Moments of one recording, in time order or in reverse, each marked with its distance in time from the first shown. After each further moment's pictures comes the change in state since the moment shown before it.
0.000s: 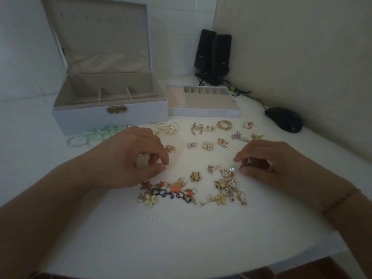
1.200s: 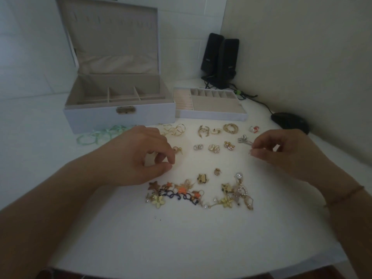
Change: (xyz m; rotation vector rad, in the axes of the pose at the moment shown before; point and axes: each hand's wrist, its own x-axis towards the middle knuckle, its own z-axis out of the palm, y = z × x) left_hand -0.002 -0.002 -0.001 0.013 0.013 -0.024; right_hand 0.017 -0.008 -0.013 0.257 0.220 0.427
